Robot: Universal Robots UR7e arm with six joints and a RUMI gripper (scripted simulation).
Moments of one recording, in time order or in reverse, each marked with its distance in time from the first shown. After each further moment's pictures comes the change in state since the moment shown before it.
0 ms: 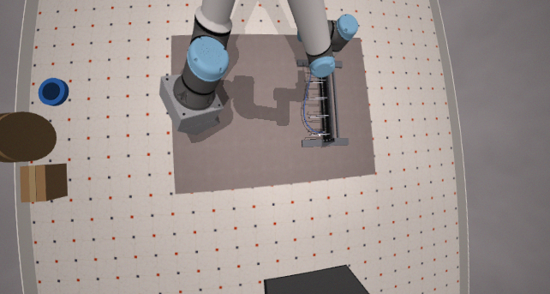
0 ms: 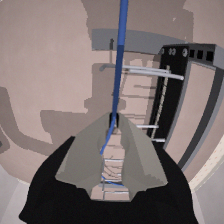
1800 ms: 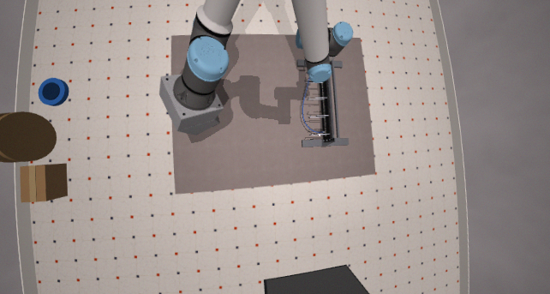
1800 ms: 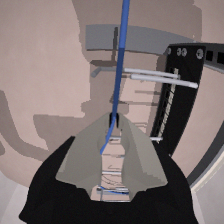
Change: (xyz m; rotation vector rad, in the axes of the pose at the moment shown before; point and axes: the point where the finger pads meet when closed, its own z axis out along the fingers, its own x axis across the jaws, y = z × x) arm 0.003 0.000 0.034 0.000 0.000 0.000
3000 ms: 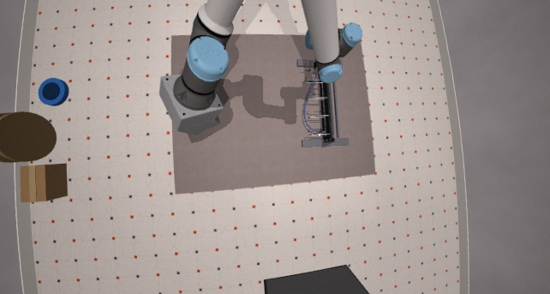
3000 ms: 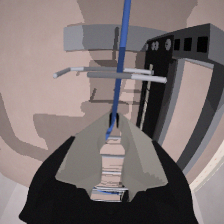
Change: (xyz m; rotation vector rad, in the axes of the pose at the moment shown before) arm 0.037 0.000 0.000 0.000 0.000 0.000
